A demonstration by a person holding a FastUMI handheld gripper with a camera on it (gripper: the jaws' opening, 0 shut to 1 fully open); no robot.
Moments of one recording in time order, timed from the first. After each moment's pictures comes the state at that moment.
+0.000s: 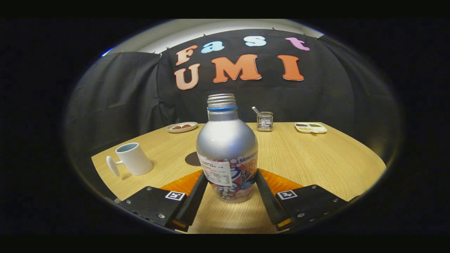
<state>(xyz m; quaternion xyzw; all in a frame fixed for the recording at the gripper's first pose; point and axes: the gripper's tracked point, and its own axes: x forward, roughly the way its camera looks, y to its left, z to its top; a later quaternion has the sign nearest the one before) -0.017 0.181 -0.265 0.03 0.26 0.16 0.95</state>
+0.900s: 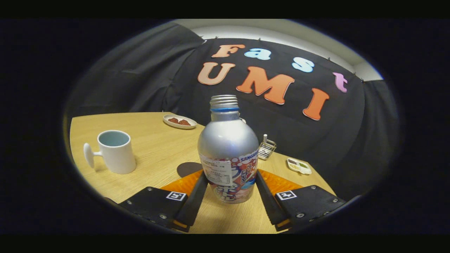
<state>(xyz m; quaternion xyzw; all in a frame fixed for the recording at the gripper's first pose) 0.033 0.241 -0.225 -0.21 0.16 0.15 0.95</state>
